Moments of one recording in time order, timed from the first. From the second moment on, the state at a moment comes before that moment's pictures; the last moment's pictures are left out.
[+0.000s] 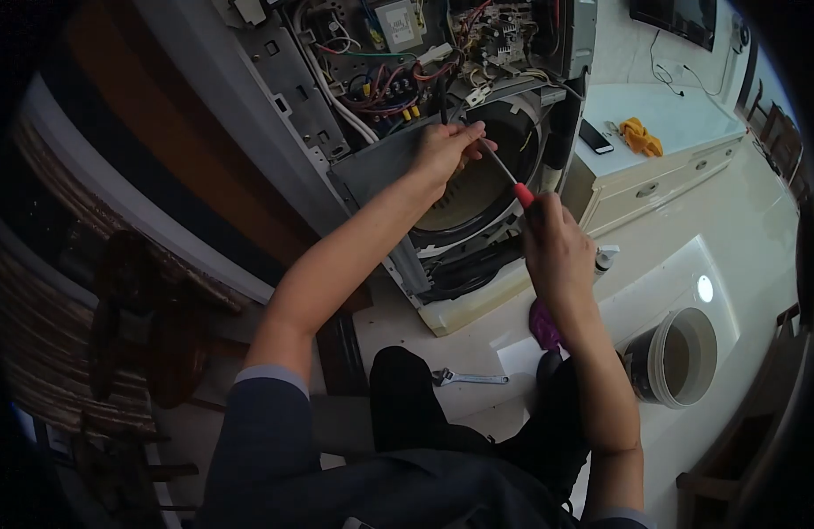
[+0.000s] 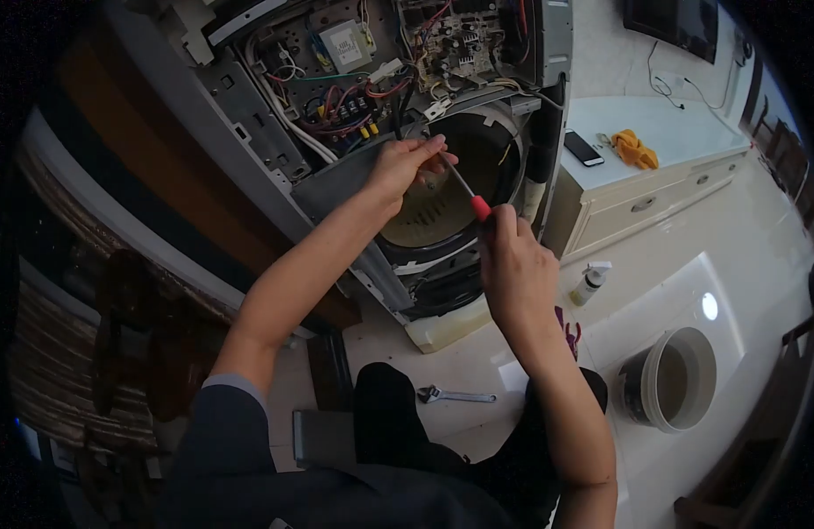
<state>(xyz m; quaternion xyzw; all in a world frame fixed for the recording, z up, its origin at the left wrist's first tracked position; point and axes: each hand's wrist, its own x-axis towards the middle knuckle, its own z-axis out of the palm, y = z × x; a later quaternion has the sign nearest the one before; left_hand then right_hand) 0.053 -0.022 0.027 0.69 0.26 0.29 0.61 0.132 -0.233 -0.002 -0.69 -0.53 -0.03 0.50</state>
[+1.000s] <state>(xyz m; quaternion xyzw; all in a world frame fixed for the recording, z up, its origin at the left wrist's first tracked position) 0.061 -0.022 0.022 0.65 0.26 0.35 0.62 0.142 -0.231 -0.001 -0.66 -0.51 0.05 0.55</state>
